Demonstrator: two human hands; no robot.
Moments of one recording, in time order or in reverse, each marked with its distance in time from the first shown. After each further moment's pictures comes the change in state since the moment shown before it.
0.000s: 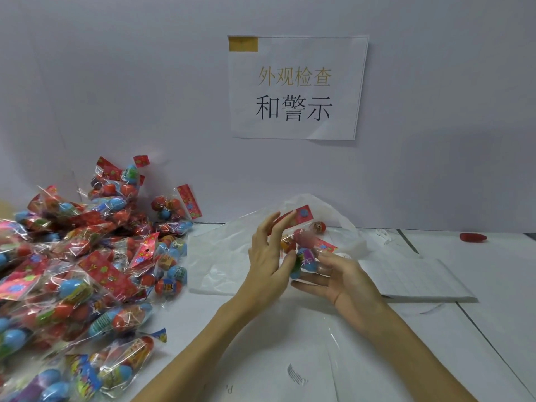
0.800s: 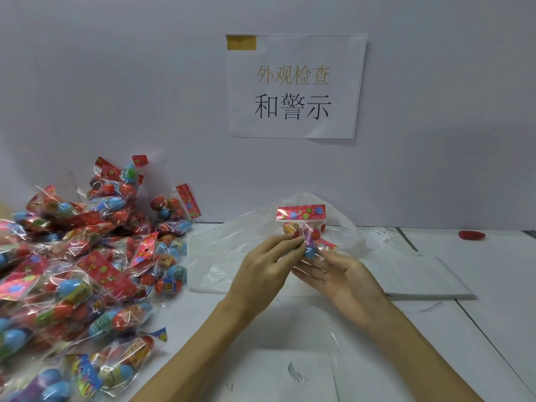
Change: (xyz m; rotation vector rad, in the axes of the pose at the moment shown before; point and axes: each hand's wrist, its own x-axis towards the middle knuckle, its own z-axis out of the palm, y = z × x) left_hand -0.001 -0.021 -0.010 0.613 0.203 0.732; right_hand 0.005 -0.001 -0.006 0.165 -0.117 0.053
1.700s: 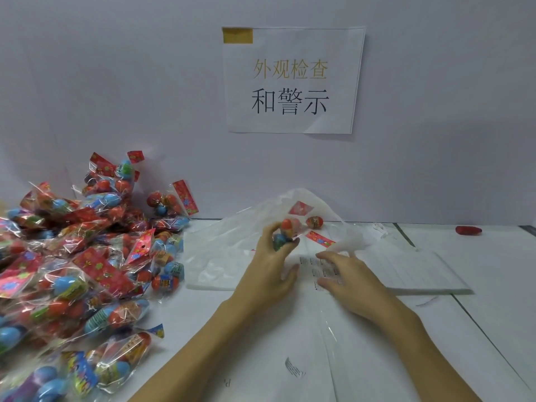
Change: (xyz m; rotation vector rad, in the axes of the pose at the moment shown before) left_hand -0.003 0.011 0.006 -0.382 -0.331 -0.437; right_hand -0.002 -0.004 -0.038 -1.628 0.178 -0.182
